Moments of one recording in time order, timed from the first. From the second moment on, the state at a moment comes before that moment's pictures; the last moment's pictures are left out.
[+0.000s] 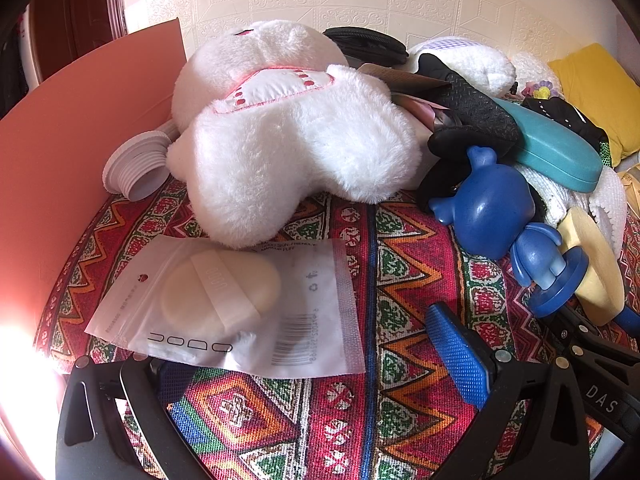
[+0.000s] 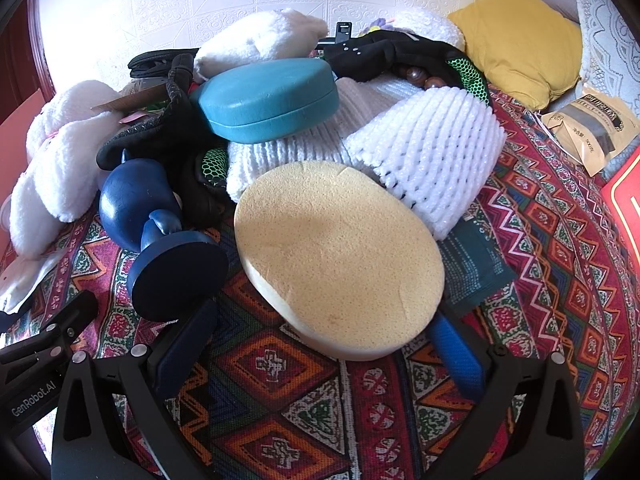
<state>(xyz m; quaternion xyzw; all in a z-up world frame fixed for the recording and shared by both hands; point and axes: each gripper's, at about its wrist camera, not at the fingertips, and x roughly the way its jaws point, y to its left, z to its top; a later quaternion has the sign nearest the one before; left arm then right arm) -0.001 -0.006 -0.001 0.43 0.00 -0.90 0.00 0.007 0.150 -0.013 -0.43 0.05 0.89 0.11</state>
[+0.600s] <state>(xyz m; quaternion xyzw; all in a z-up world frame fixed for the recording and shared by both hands) -0.002 0.005 0.004 0.43 -0.01 -0.90 0.01 0.025 0.167 -0.005 -0.44 0.06 0.89 0.13</state>
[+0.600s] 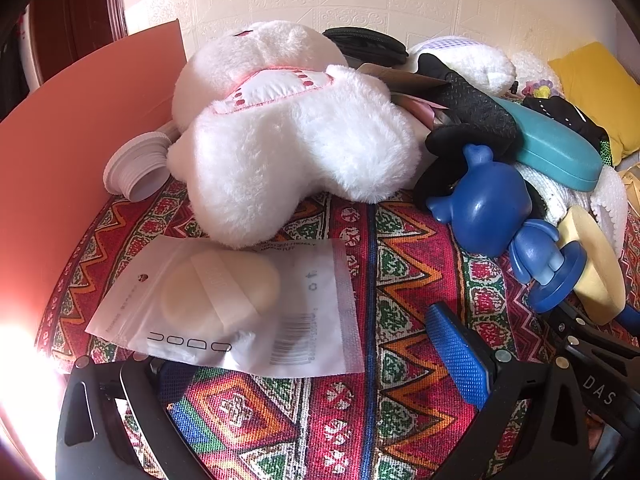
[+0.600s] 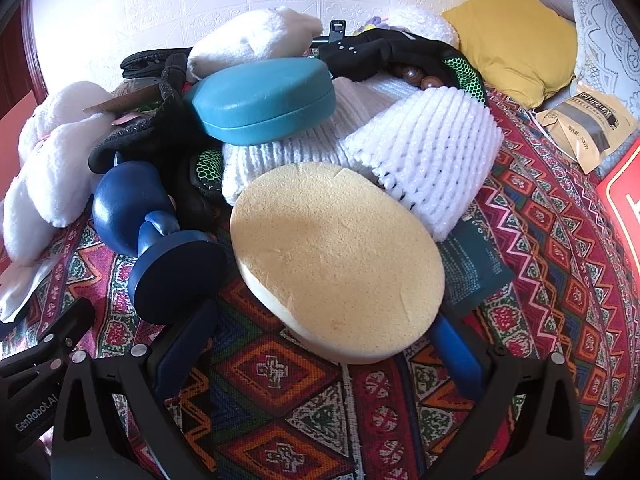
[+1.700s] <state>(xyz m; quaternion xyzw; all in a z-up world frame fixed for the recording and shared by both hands) 0.031 -0.078 0.157 0.31 0.06 -0.95 0.02 0.049 0.078 0.165 -0.26 -0.05 0.96 0.11</state>
